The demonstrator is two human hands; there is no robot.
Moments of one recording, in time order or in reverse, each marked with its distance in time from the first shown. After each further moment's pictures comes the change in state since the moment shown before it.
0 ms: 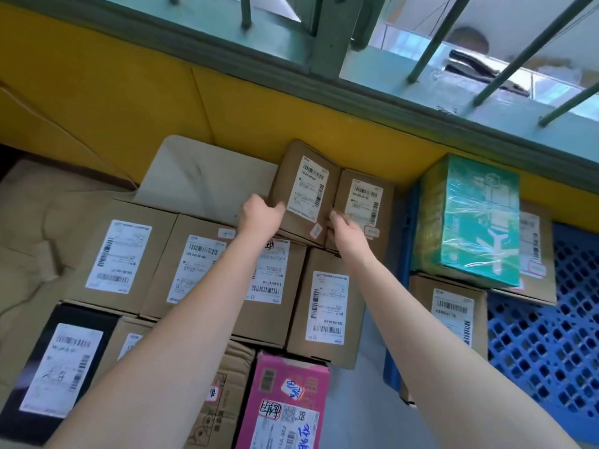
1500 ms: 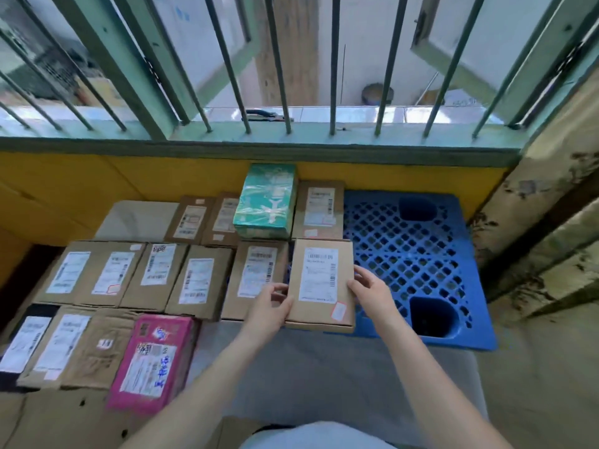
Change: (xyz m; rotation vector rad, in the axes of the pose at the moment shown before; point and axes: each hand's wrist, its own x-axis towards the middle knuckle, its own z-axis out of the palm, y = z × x) left_hand -0.394 0.045 0.270 -0.097 -0.178 0.239; right_hand -0.188 0.178 -0.434 0.100 0.006 -0.145
